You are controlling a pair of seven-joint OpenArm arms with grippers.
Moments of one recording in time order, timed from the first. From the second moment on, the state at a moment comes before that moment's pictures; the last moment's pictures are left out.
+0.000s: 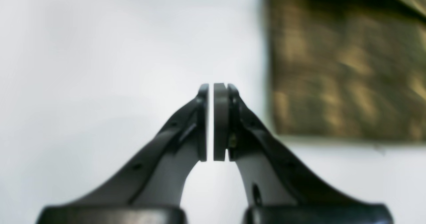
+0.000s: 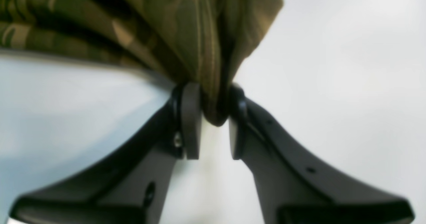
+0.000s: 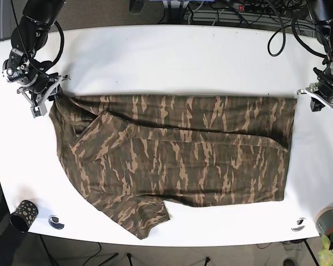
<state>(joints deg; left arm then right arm) 9.7 -25.7 -23.6 77.3 -23.7 -20.5 27.7 -5.7 19.4 31.2 84.9 16.3 39.9 -50.7</state>
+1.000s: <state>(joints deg) 7.1 -22.3 -21.9 76.1 -28.8 -29.5 37.6 -5.2 17.4 31.1 84.9 16.3 39.9 -50.6</state>
